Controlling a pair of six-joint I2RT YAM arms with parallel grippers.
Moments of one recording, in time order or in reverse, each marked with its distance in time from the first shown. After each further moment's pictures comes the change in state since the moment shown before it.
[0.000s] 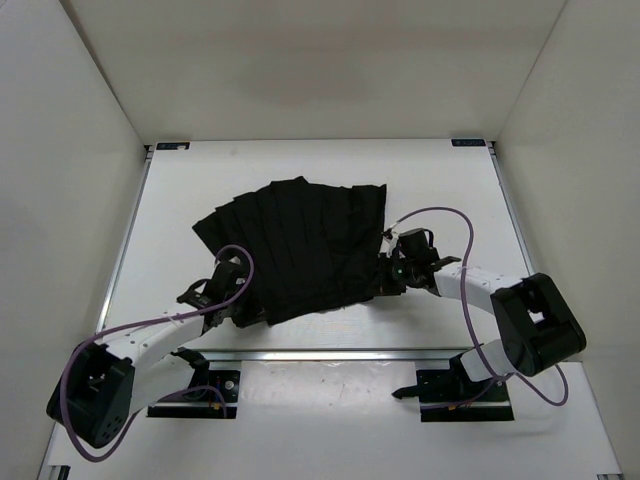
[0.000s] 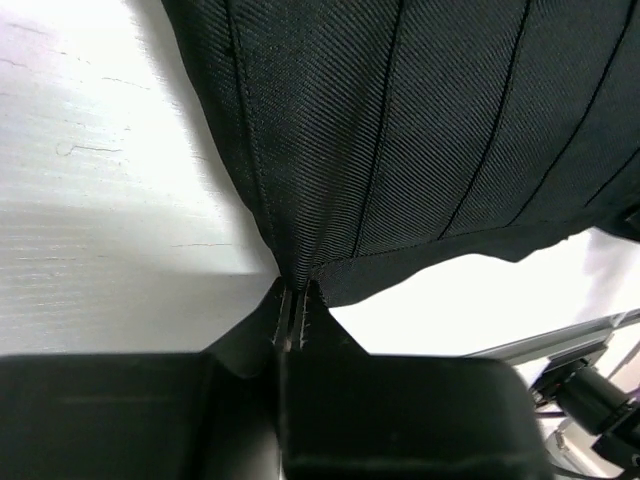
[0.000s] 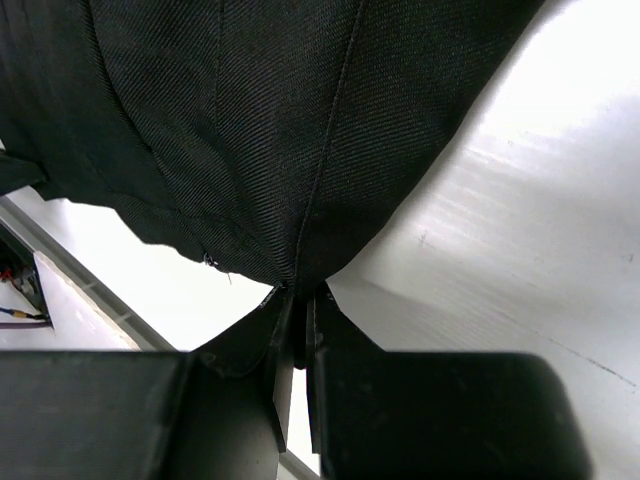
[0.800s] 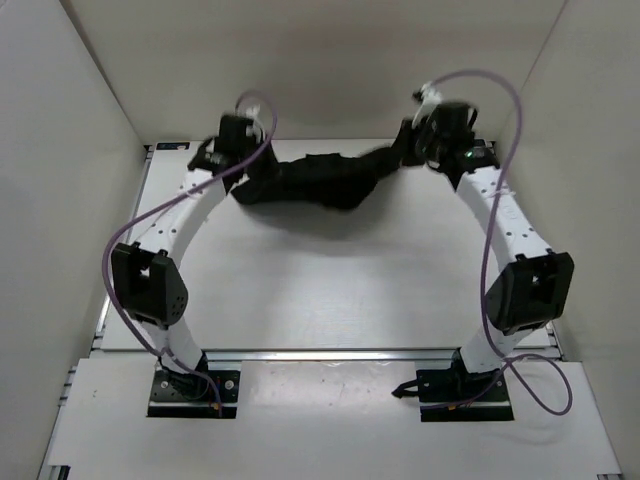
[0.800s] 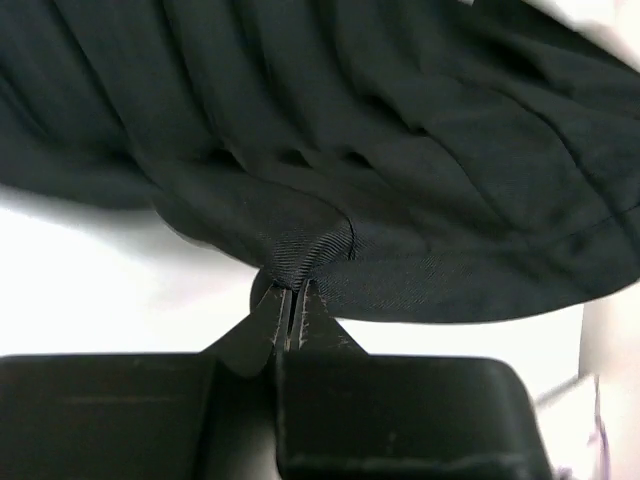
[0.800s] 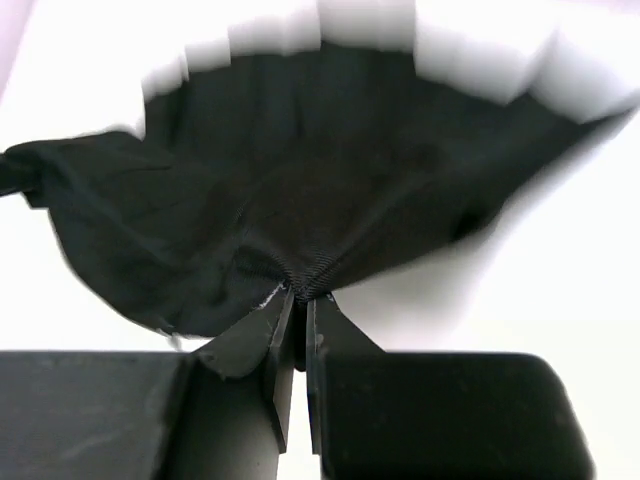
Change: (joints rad) left arm 0.168 0.678 1.204 -0.257 0.090 0.420; right arm -0.209 0.228 0.974 -0.371 0.071 -0.285
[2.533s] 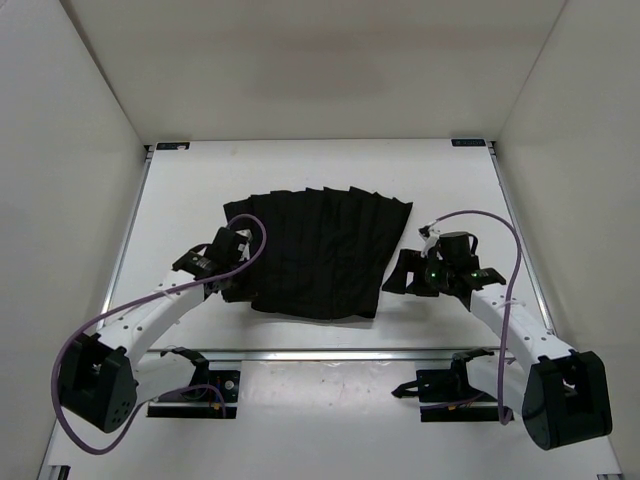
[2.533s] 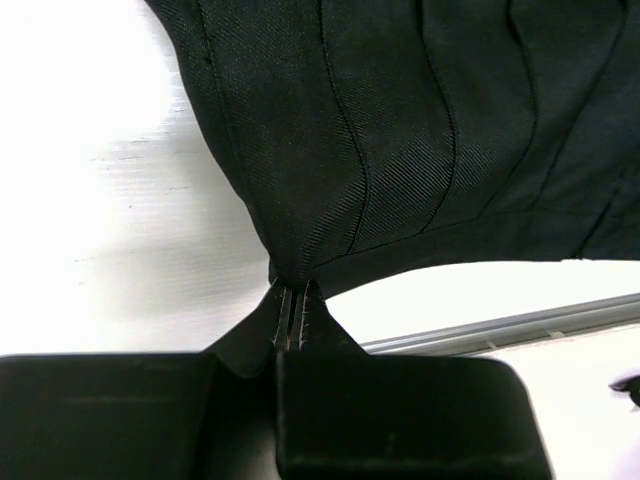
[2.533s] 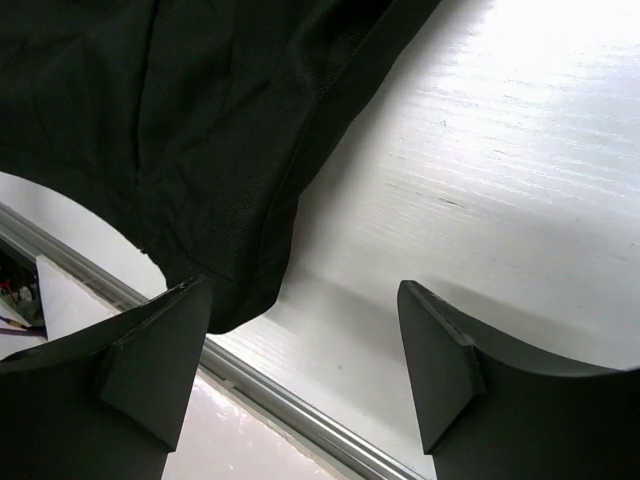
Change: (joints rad) left arm -0.132 -0.593 -0.824 -0.156 -0.170 0.011; right arm -0.001 -0.624 -1.010 0.064 -0.067 0.157
